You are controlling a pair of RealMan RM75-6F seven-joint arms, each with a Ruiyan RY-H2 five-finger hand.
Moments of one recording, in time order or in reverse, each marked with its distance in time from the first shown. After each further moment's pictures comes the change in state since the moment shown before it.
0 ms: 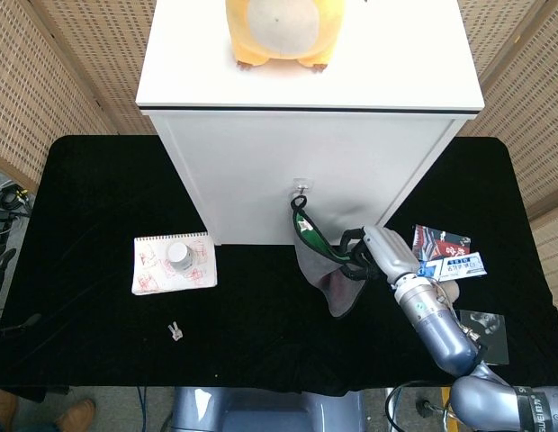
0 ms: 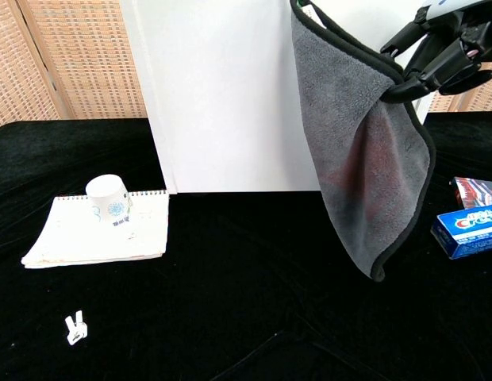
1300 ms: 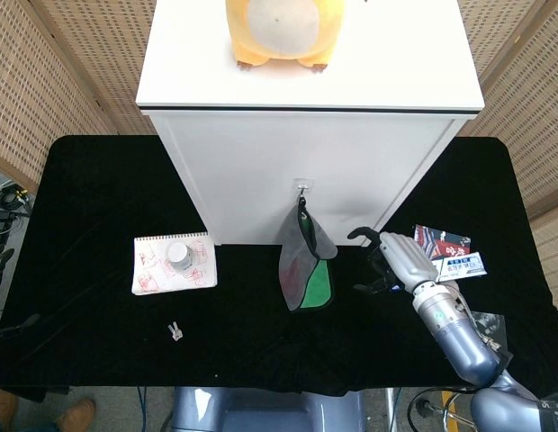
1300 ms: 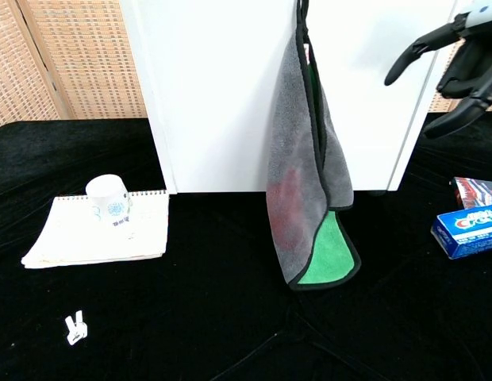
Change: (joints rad) left arm 0.007 0.007 0.001 -0.002 0.008 0.011 -0.018; right arm -0.081 0.080 -0.066 -0.009 -0.165 -0.014 0.050
